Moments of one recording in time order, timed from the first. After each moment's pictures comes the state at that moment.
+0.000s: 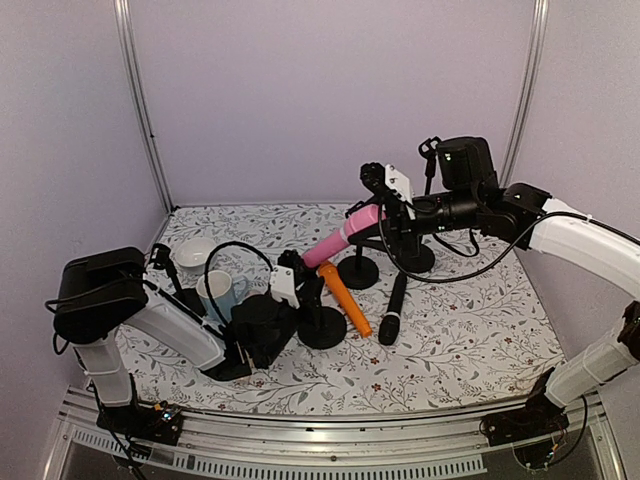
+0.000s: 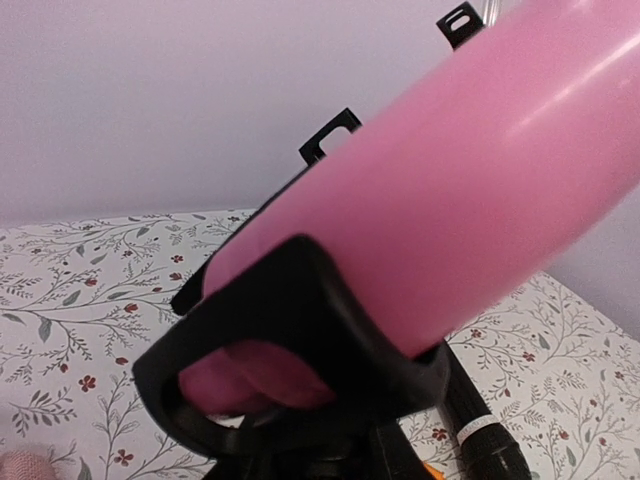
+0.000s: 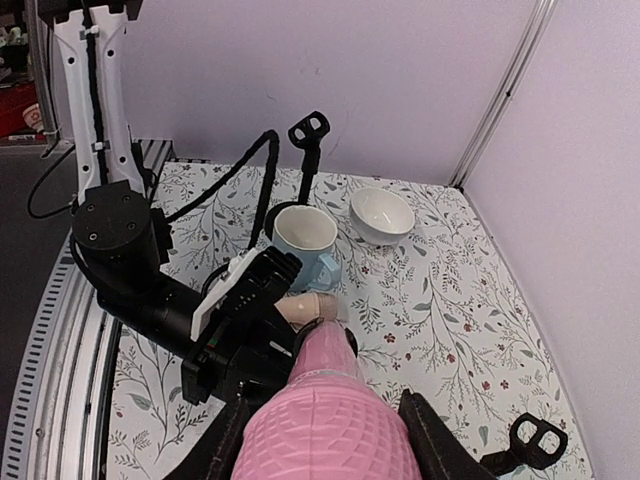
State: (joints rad) left arm -1.17 1.84 0.66 1.17 -0.71 -0.20; right arm 0.80 1.42 1.33 -0.32 -0.53 -0.46
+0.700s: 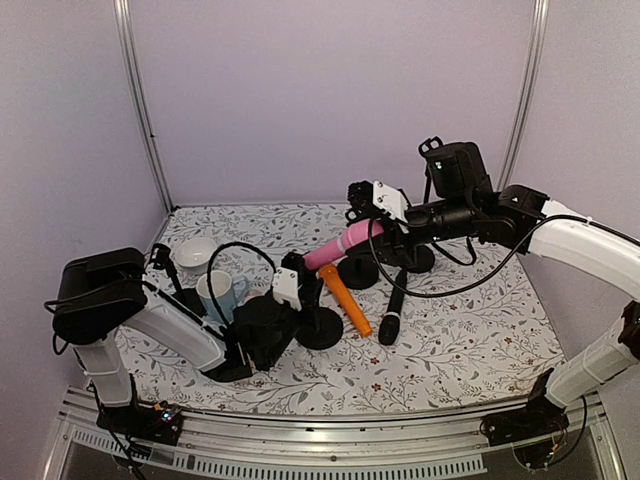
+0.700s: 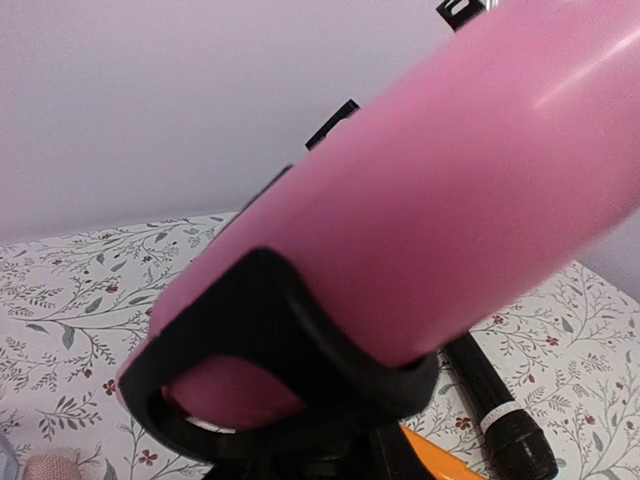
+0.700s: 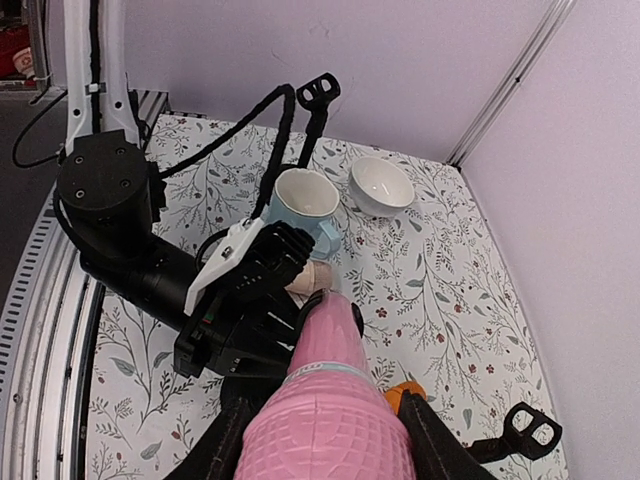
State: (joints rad) left arm -1.19 1.84 0.67 1.14 -0.74 -0.12; right arm 0.87 1.42 1.33 -0.44 -0.39 -0.57
